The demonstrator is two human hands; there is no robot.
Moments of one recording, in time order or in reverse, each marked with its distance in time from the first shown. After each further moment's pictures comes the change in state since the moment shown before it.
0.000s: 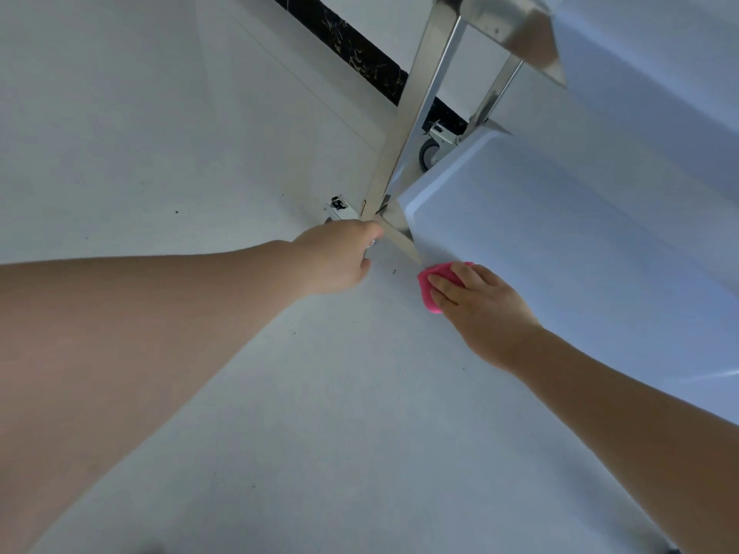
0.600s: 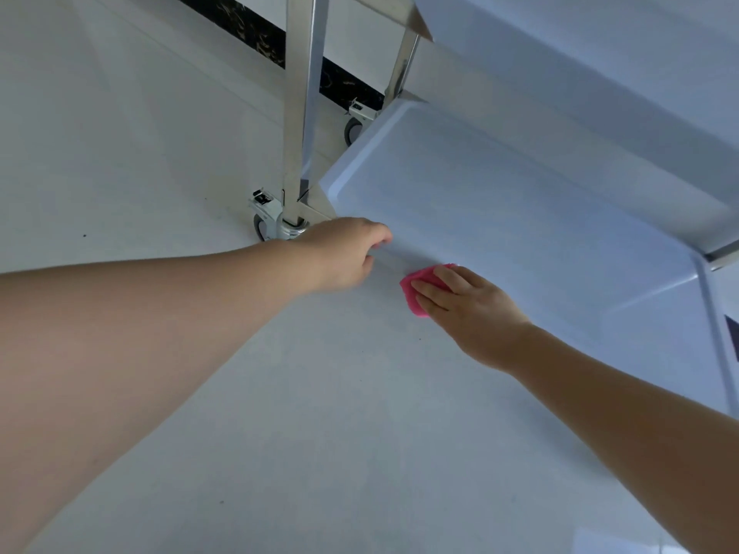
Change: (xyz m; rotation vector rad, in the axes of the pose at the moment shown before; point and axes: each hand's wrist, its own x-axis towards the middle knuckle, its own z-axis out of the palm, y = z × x) left_hand 0.032 0.073 0.026 0.003 -0.097 0.246; right_hand -0.080 0.007 0.019 0.001 -0.029 0.043
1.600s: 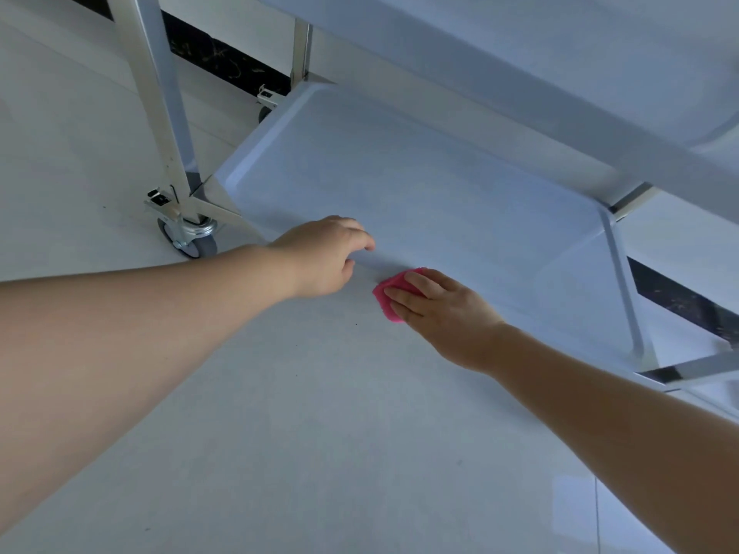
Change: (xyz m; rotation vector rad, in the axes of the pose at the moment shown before) left_hand 0.035 0.070 0.036 0.077 -0.032 0.216; right_hand -0.079 0.012 0.012 0.004 0.037 0.076
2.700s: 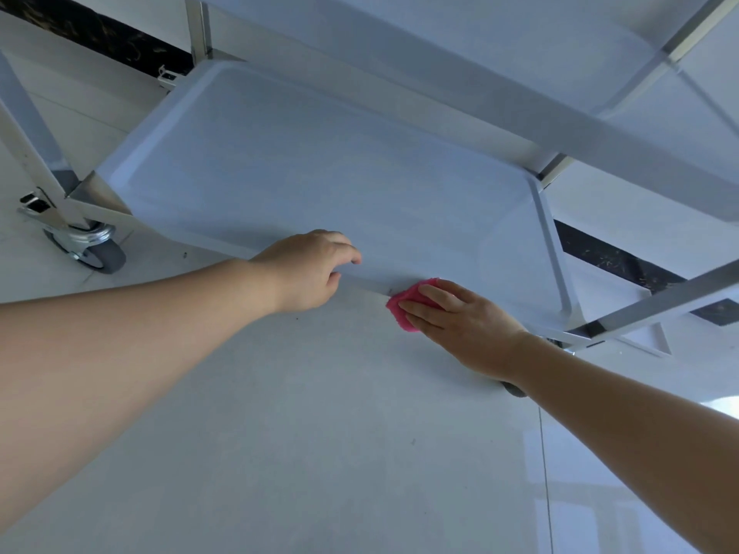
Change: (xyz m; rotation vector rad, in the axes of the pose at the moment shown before) left_hand 0.035 0.055 0.038 -0.029 -0.097 0.128; right_hand -0.116 0.026 0.022 -0.084 -0.228 0.039
